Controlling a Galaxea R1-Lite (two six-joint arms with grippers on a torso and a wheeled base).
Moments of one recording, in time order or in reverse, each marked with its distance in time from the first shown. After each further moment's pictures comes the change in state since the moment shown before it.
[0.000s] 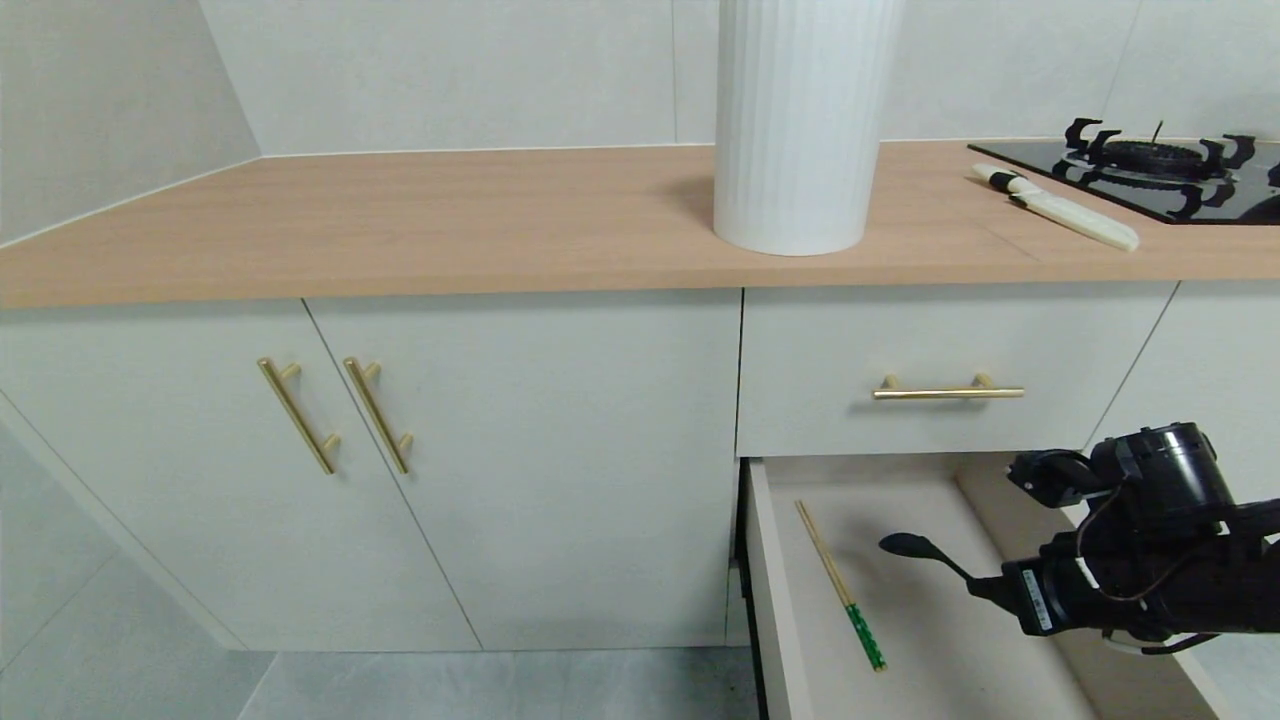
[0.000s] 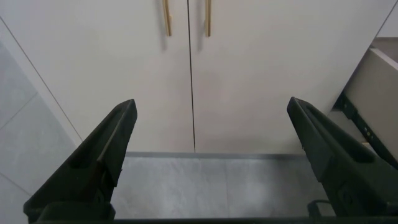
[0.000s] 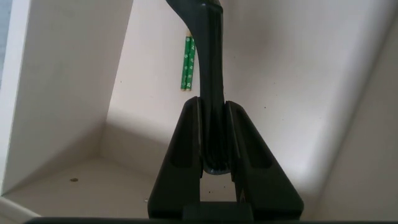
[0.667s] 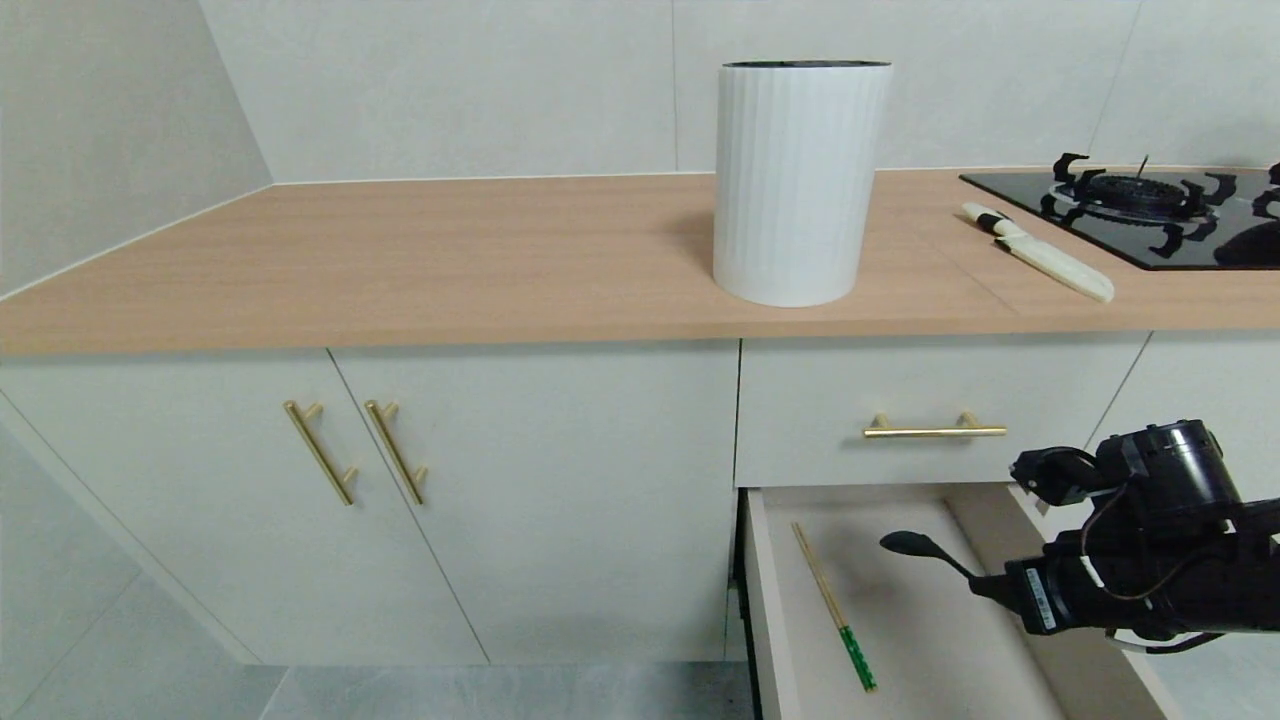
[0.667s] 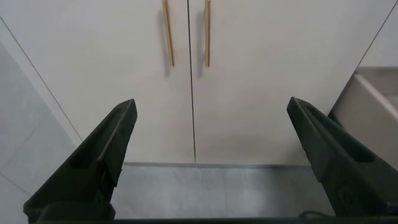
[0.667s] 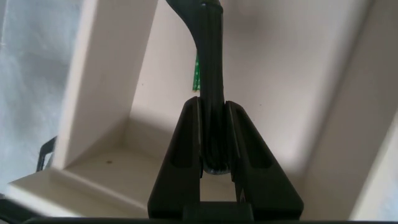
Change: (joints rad) left arm 0.000 0.000 0.000 -0.001 0.000 0.000; right arm -0.001 -0.015 -0.003 0.014 0.001 0.000
